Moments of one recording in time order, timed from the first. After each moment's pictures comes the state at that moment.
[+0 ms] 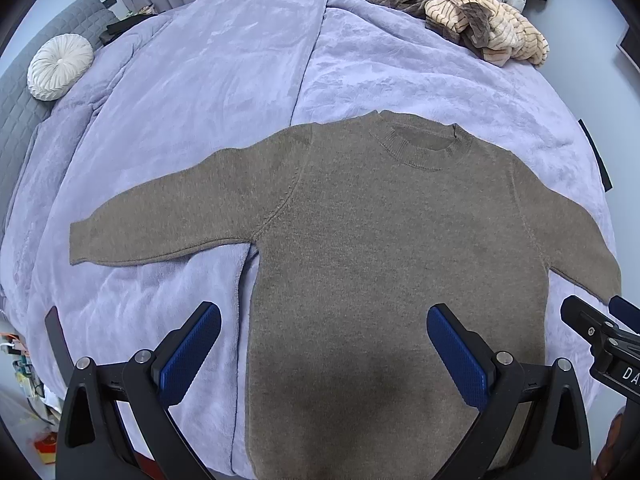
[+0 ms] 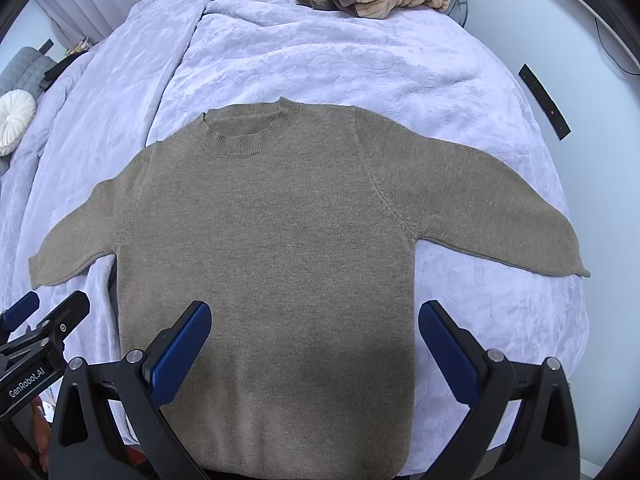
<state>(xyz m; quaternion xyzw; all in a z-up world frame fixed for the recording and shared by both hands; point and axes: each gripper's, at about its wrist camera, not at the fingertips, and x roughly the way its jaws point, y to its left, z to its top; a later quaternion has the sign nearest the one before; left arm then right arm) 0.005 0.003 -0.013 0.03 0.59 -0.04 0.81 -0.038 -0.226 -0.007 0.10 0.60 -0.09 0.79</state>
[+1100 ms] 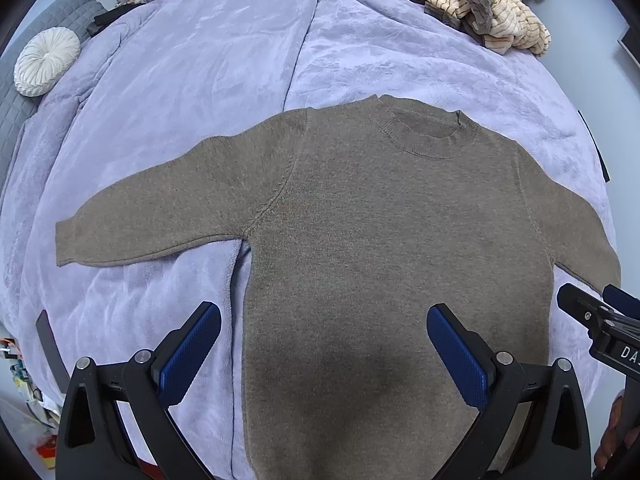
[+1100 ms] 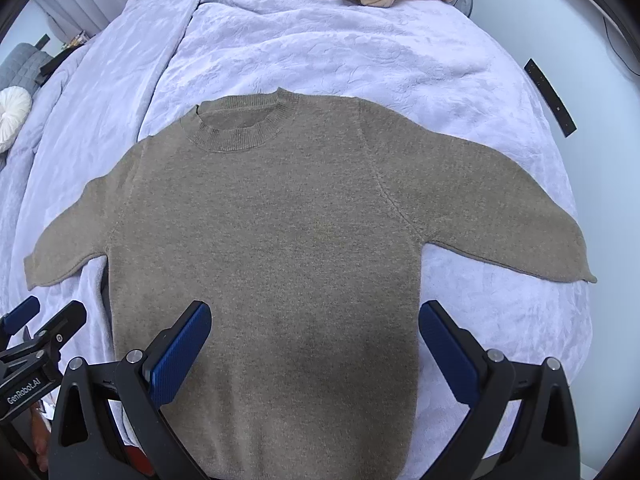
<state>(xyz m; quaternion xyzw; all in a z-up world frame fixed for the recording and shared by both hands) 0.024 0.008 -0.033 0.04 0.60 -0.05 0.79 -0.020 -0.226 -0.029 0.11 0.63 -0.08 0.77</state>
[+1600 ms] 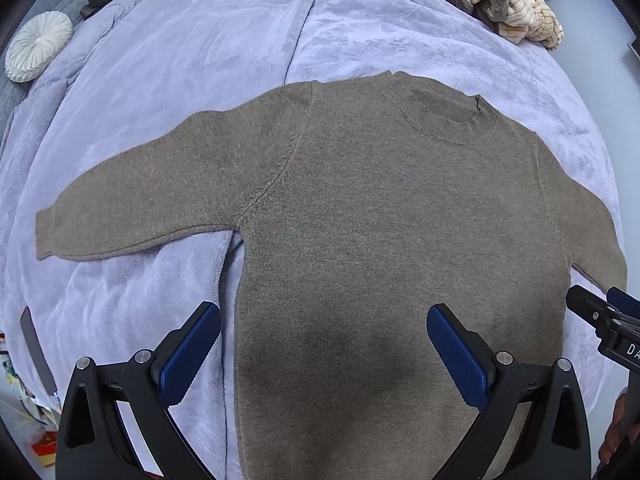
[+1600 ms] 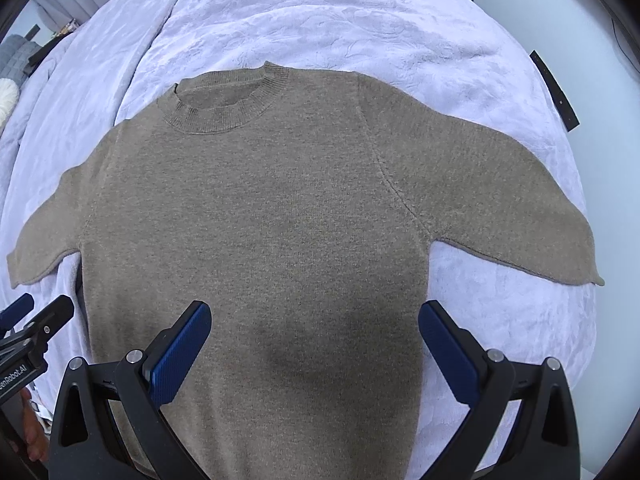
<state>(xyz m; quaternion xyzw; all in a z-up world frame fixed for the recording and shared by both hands) 0.037 0.017 -0.074 0.03 0.63 -0.05 0.77 -0.008 -0.230 -0.064 0.08 0.65 -0.11 0.75</state>
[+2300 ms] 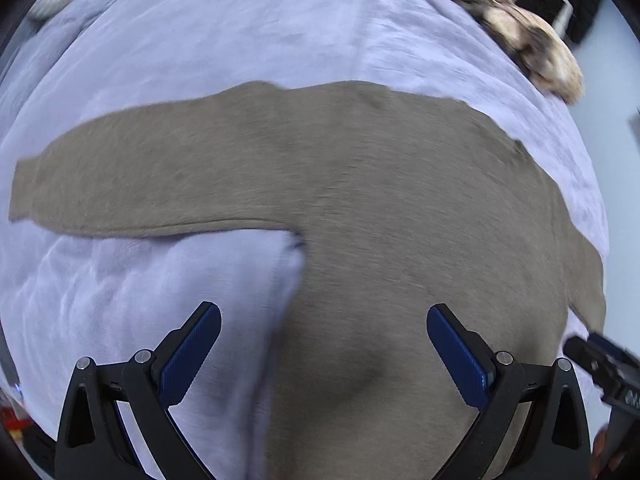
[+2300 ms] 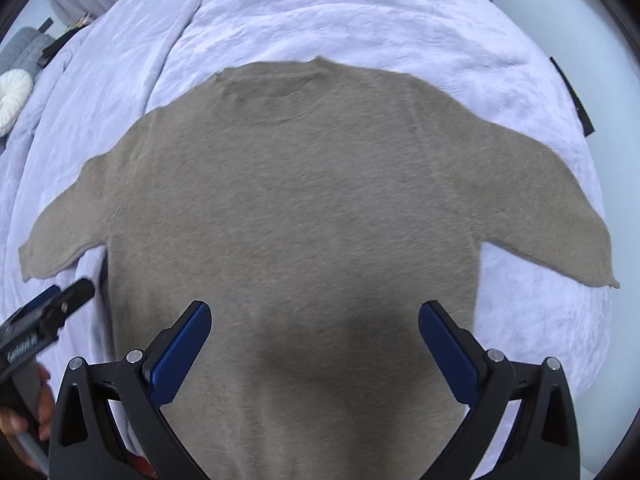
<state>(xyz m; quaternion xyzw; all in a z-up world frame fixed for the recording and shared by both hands) 0.055 0.117 -0.113 -0.09 0.63 -0.04 0.77 0.006 -0.173 -0.070 0.10 0.64 -0.07 0.76</state>
